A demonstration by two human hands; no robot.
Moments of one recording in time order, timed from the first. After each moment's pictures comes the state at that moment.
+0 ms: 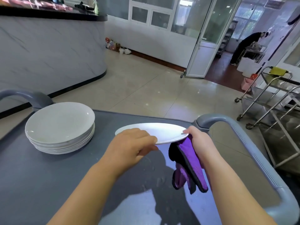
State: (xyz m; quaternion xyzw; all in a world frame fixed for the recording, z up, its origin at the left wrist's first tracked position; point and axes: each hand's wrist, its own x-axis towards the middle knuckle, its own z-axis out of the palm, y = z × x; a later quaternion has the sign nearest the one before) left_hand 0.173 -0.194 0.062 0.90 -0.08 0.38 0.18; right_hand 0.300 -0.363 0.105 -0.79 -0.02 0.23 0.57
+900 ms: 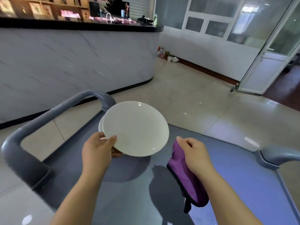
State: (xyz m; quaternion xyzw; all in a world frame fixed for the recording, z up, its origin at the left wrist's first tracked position) left_hand 0.048 -0.083 0.054 0.52 0.48 0.44 0.56; right_hand 0.249 -0.218 0.068 -0.83 -0.28 0.20 0.44
